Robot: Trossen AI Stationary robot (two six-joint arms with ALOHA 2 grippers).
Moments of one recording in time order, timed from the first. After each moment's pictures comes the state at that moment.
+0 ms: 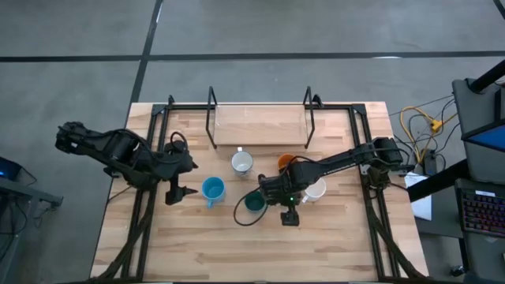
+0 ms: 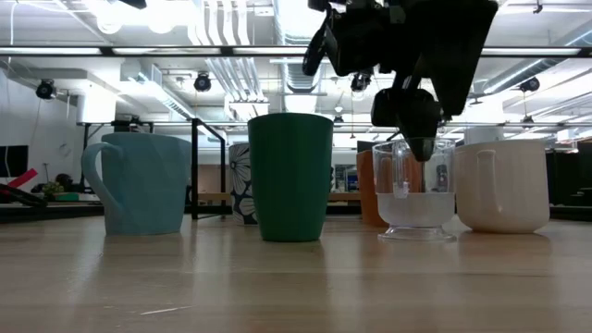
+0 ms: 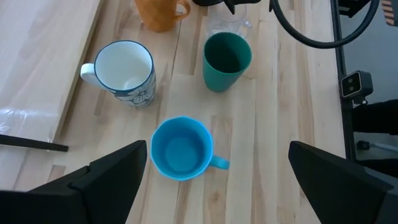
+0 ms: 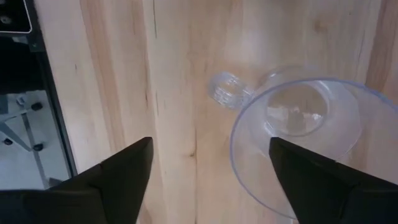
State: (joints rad) left arm -0.34 1.06 1.33 -1.15 -0.20 -0.44; right arm 0.20 1.89 1.45 -0.99 -0.37 0.26
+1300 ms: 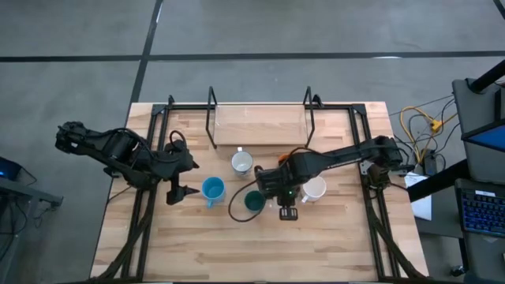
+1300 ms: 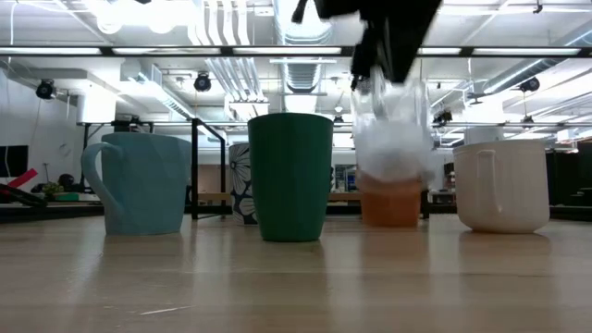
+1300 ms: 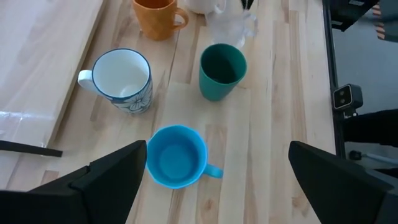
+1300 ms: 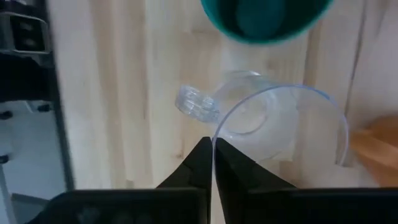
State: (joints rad) left arm -0.34 1.06 1.34 -1.13 -0.20 -0.46; right arm 0.19 1.89 1.71 -1.20 -0.25 0.20
